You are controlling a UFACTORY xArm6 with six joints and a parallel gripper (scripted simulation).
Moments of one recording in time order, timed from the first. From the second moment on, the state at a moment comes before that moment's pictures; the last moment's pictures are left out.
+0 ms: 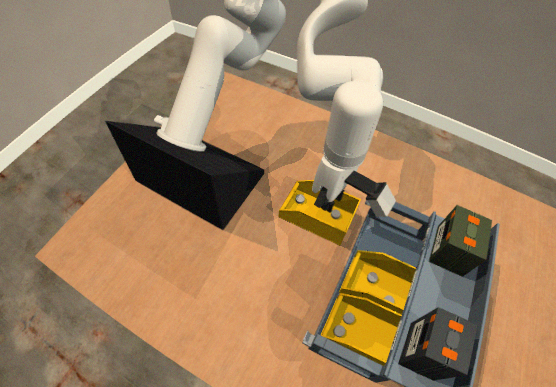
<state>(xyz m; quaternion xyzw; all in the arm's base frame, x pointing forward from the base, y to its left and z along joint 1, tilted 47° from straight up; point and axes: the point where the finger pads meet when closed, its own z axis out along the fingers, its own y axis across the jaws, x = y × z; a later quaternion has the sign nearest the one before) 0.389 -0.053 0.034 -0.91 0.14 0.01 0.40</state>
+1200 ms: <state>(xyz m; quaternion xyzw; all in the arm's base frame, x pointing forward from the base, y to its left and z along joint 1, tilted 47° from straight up) 0.466 -0.027 0.058 -0.84 0.38 0.11 0.38</state>
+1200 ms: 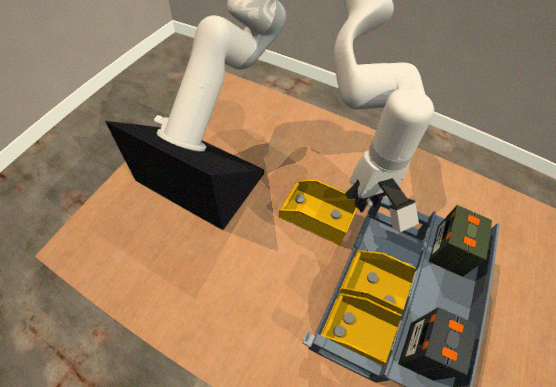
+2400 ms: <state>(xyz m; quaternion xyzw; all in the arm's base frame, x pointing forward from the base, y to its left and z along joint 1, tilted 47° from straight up) 0.454 -0.031 0.054 -0.71 0.58 0.21 0.34</state>
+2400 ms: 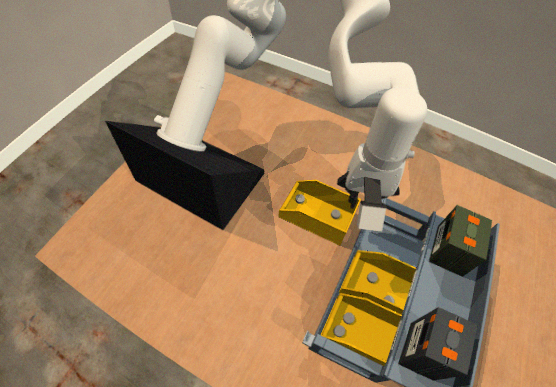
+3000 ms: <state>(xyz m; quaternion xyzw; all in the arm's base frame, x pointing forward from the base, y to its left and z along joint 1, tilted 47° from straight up) 0.451 -0.032 0.053 -0.63 0.67 0.25 0.31</state>
